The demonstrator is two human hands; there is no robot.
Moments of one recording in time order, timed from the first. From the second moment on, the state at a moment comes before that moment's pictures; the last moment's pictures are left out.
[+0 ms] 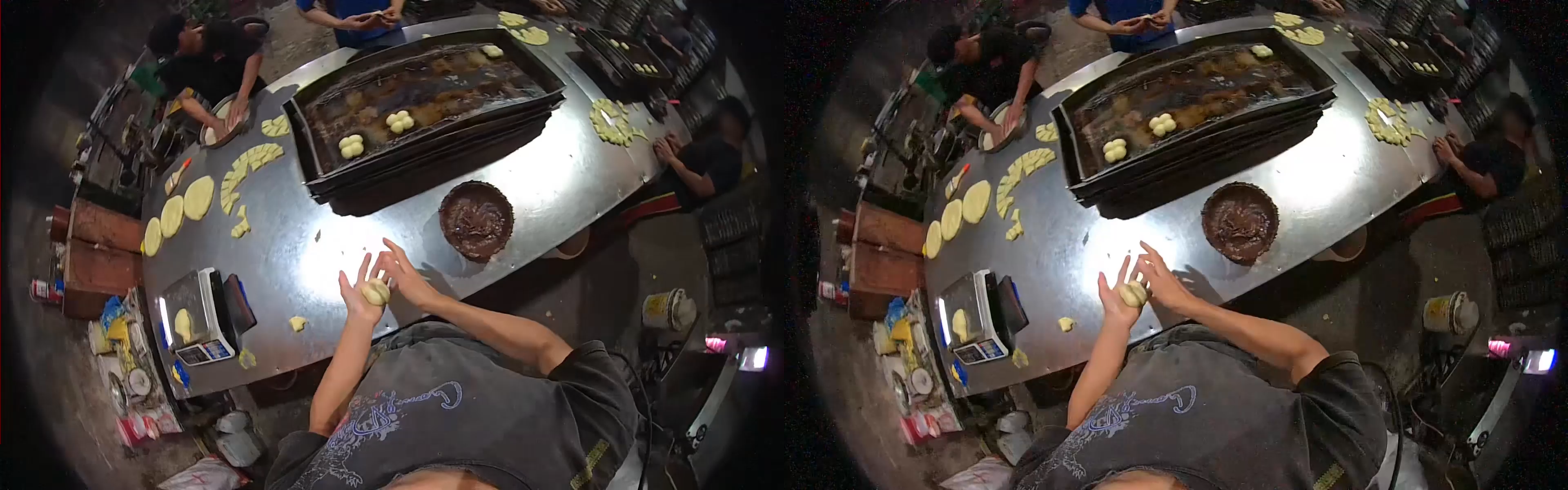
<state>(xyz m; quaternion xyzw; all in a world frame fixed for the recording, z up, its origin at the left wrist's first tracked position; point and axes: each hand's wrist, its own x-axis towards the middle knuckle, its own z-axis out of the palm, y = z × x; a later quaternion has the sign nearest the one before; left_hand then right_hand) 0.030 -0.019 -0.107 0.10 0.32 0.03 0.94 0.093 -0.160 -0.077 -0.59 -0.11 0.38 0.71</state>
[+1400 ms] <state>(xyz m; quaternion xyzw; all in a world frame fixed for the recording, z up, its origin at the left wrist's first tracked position) -0.156 0.149 -0.225 0.84 0.45 0.18 0.22 -0.005 -0.105 -0.167 -0.60 -0.53 0.47 0.37</state>
